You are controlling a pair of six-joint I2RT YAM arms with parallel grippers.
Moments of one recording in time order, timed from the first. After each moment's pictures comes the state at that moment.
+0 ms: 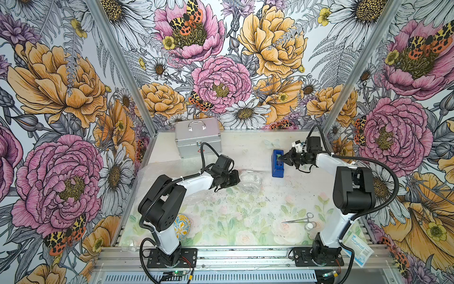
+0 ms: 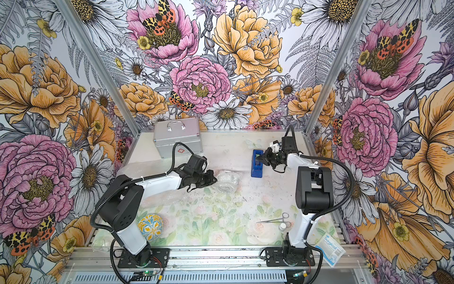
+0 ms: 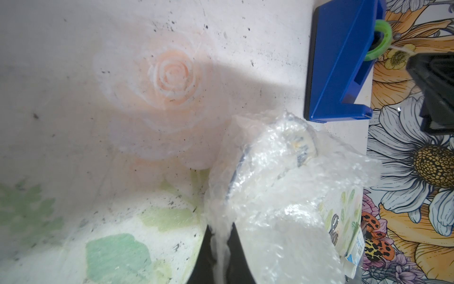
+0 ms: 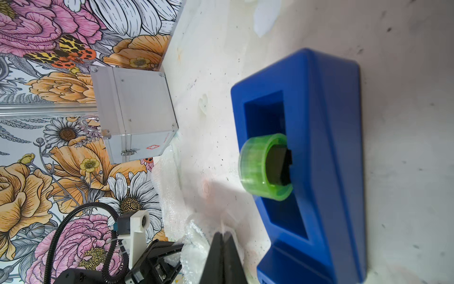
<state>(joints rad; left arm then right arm) -0.60 1.75 1.02 -0.21 0.28 -0.77 -0.07 1.83 1.21 -0.35 -0.85 0.63</state>
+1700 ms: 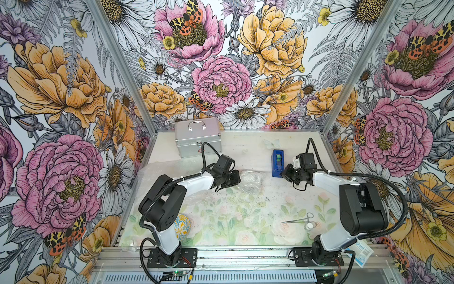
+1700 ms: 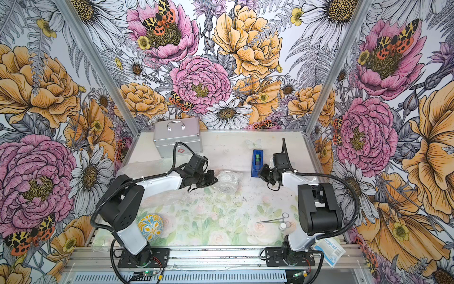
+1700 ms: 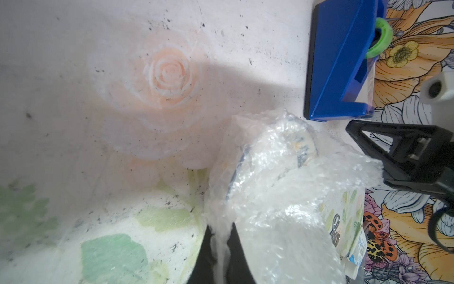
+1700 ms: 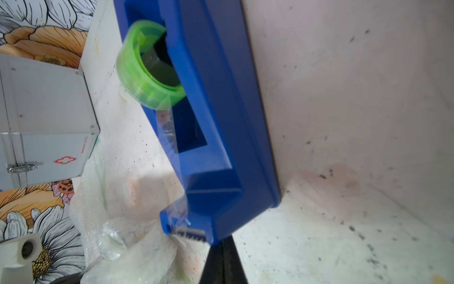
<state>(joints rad) -0.61 1.75 1.03 -0.22 0.27 -0.77 0.05 1.59 0.84 -0.20 -0.40 0.68</state>
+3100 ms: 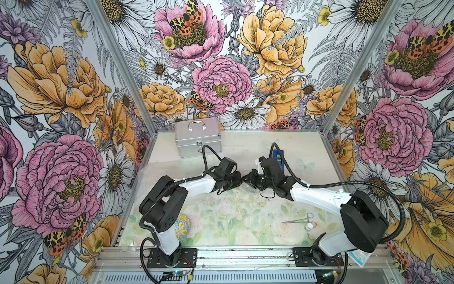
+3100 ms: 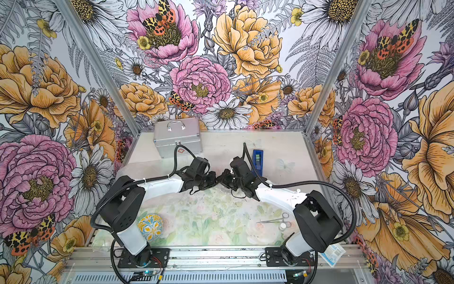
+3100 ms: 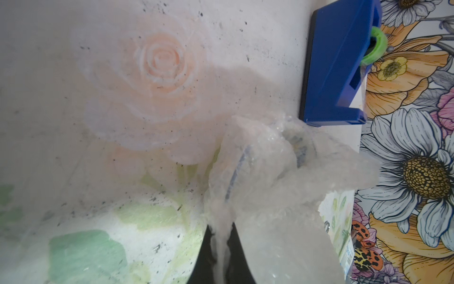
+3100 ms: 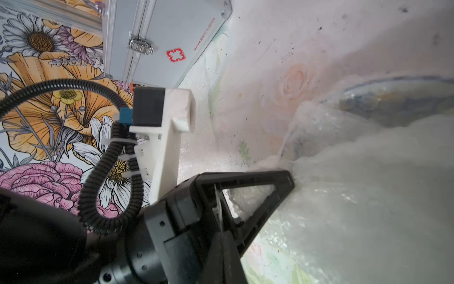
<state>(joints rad) -0.65 1.74 0.99 -0.14 0.24 -0.88 0.66 1.50 0.87 0.01 -0.28 1.10</state>
